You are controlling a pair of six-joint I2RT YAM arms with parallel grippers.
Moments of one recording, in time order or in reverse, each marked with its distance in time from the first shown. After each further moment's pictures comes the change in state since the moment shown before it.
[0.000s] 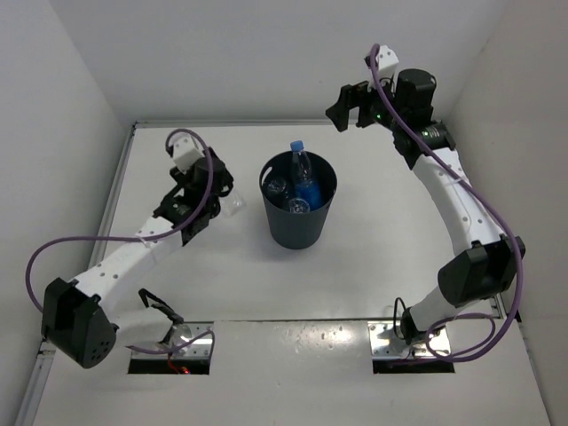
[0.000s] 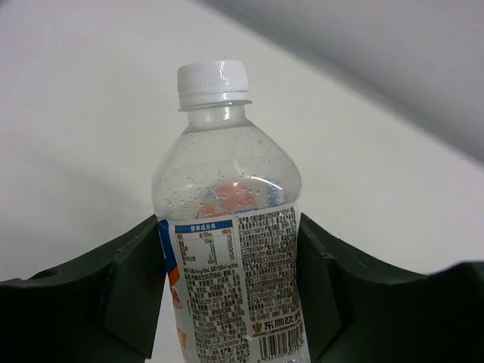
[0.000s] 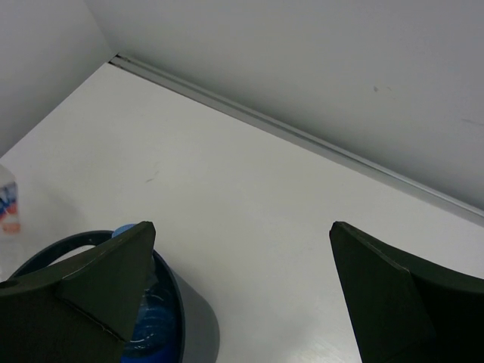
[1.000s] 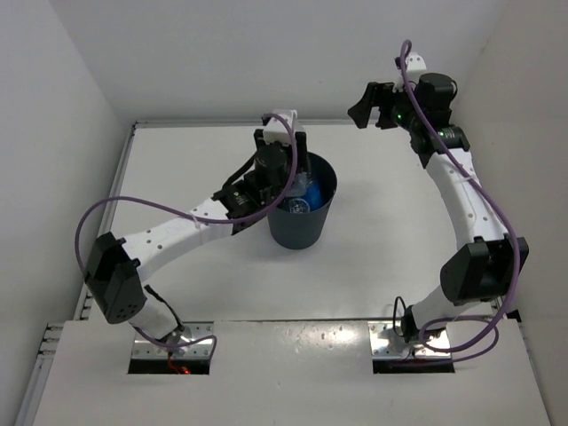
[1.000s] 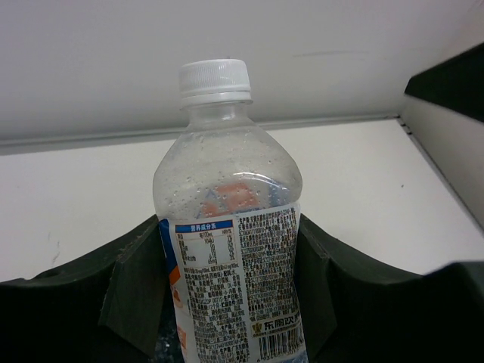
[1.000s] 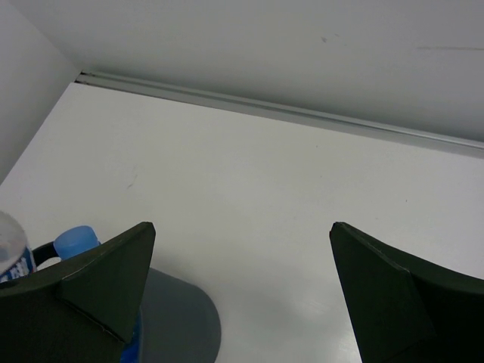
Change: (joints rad) left arm -0.335 0.308 0.412 0.364 0.084 0.512; right arm -0.138 -0.003 -0.059 -0.006 -0.007 0.137
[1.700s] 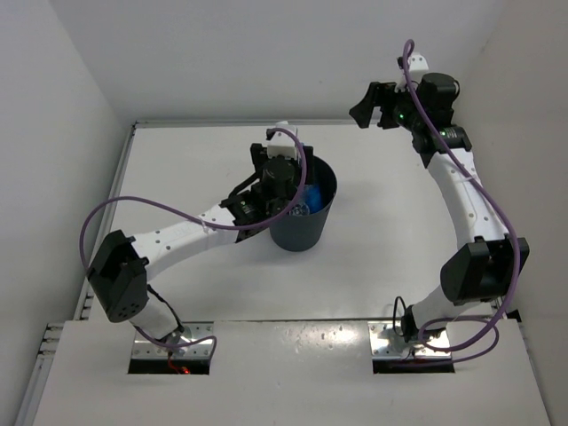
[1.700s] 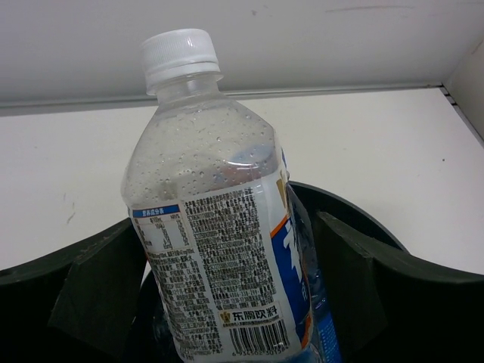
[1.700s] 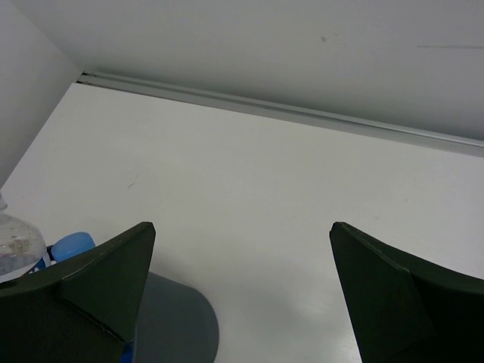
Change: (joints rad) left arm -0.038 0.017 -0.116 0.028 -0.099 -0.024; right arm -0.013 0.000 -0.002 -0.003 -0.016 0.002
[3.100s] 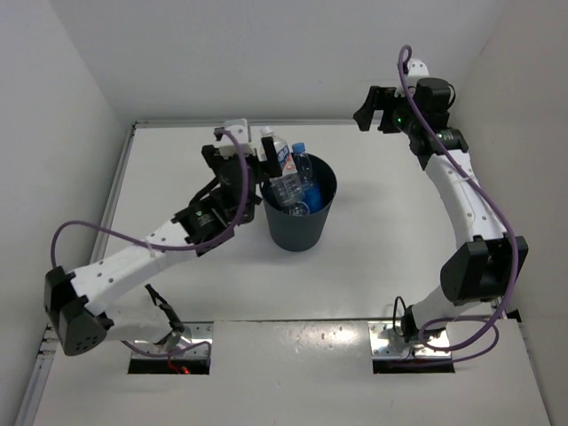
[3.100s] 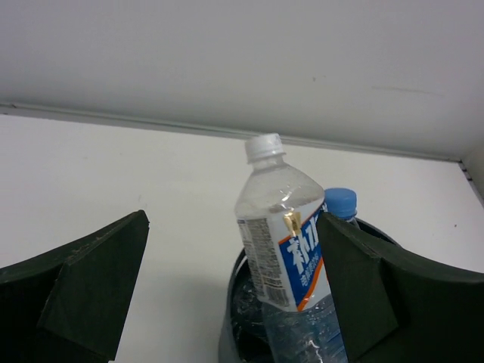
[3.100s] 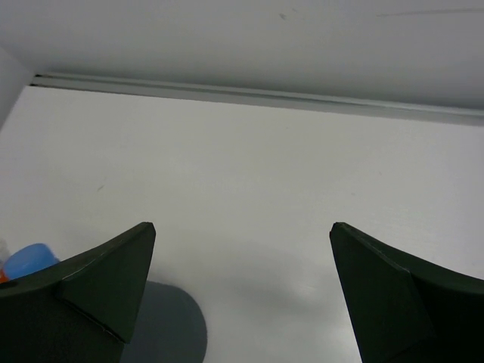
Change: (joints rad) left arm 0.001 -0.264 -0.051 -0.126 -0.172 -0.023; right arm 0.007 0.000 -0.020 -0.022 0.096 0.011
